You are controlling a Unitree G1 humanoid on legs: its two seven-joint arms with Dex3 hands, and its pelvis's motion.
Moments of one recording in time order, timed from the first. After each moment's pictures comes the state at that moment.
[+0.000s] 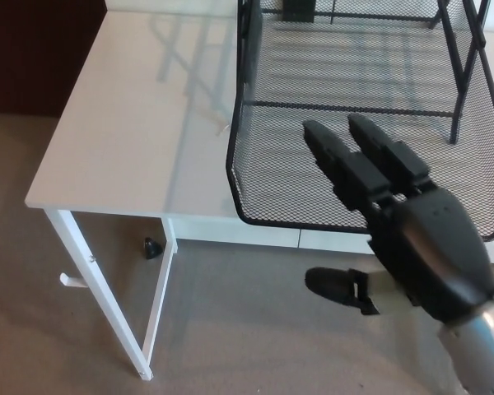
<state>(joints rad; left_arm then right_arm) 0.50 0.41 0.01 0.34 0.00 -0.09 -0.28 0.00 -0.19 0.16 -0.27 -0.90 -0.31 0.04</state>
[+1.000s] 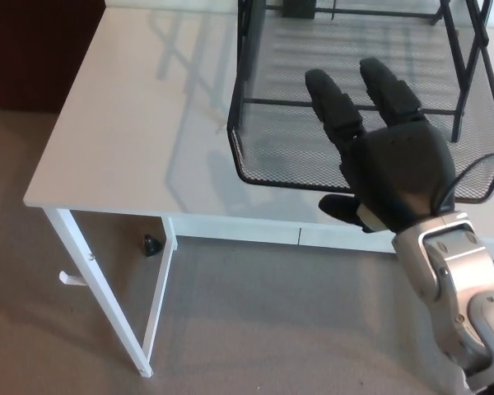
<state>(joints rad) 0.51 0.42 0.01 0.24 0.04 -0.05 -0.26 -0.37 -0.26 0.36 0.11 -1.19 0.06 -0.15</state>
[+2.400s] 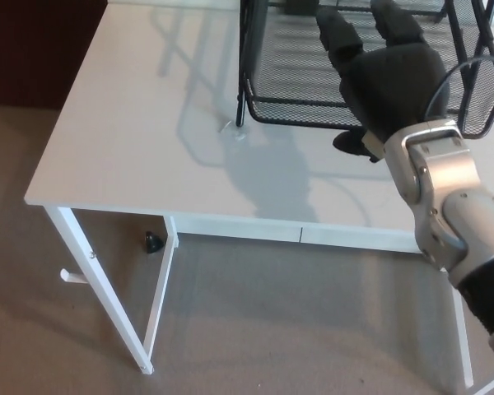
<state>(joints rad) 0.53 0.42 0.01 0.24 0.04 -0.06 -0.27 -0.76 -0.28 0.45 0.51 -1.11 0.20 -0.09</state>
